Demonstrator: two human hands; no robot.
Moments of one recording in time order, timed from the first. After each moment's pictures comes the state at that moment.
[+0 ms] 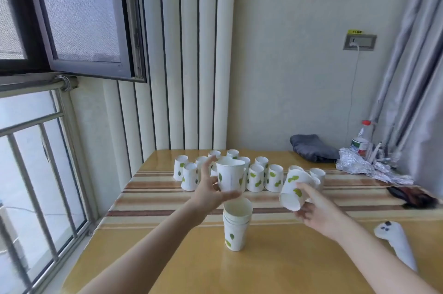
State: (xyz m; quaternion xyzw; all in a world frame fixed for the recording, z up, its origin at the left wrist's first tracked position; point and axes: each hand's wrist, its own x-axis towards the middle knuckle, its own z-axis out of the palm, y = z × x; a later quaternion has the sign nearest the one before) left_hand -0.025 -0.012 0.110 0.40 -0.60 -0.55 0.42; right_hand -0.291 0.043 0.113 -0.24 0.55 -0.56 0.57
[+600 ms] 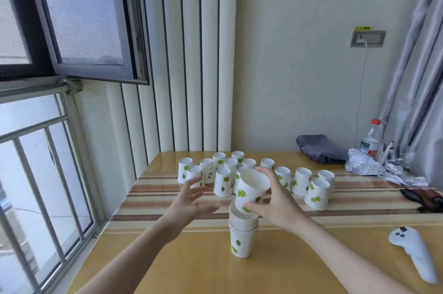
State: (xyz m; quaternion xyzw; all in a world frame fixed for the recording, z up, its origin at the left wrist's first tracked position) left_hand 0.036 -0.026 0.078 0.45 -0.60 -0.52 0.40; right_hand -0.208 0.024 0.120 -0.67 0.58 -0.39 0.27
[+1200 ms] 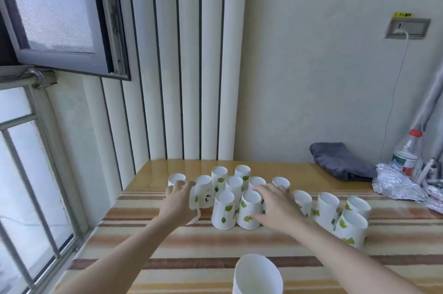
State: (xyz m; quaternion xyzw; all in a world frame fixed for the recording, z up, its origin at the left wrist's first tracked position) left_hand 0.023 -0.206 0.057 0.65 -0.73 -0.11 0.15; right_hand -0.229 -0.150 0.091 -0.73 0.67 -0.11 0.05
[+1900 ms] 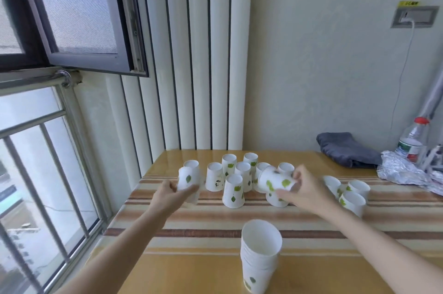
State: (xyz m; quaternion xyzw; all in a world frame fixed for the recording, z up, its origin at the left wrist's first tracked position) left_hand 0.065 -0.116 0.087 0.65 -0.52 -0.38 0.40; right_hand -0.256 -0.083 0.122 -0.61 0.73 -0.28 0.15
